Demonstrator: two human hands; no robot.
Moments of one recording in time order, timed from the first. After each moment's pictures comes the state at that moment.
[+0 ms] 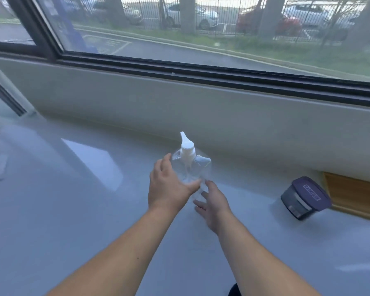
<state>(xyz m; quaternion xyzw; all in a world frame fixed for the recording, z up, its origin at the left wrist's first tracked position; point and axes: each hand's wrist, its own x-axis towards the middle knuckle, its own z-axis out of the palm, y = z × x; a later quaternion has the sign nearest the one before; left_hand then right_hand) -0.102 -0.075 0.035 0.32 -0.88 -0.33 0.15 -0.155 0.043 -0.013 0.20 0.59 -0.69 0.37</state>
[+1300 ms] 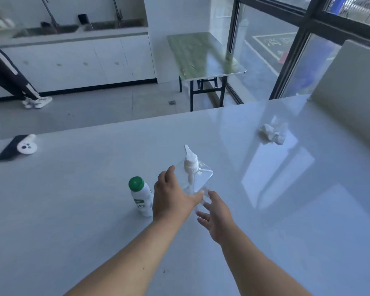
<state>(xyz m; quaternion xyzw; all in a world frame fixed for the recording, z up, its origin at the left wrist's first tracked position) 0.558 -0.468 0.018 0.74 -0.60 -0.20 0.24 0.429 -0.452 -0.029 -0.08 0.62 -0.40 0.67</state>
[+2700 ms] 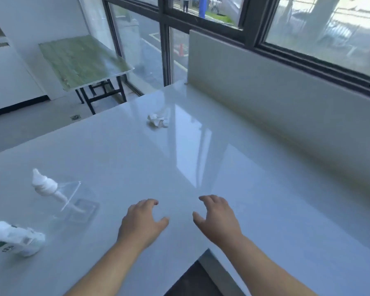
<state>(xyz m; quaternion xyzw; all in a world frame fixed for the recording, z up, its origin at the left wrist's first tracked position) 0.387 -0.374 -0.017 0.56 -0.79 -0.27 0.02 0.178 -0.265 -0.031 -0.50 0.83 -0.15 0.19</state>
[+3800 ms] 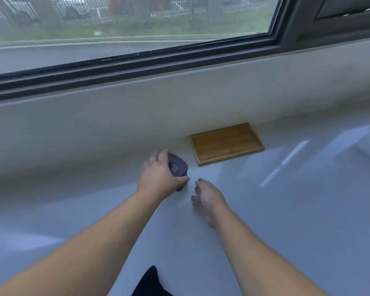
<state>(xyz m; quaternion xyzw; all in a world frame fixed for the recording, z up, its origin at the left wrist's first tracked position) -0.262 0.210 -0.003 0.02 -0.97 -0.24 -0.08 -0.216 0.364 -0.061 0.35 0.58 -0.70 0.22</state>
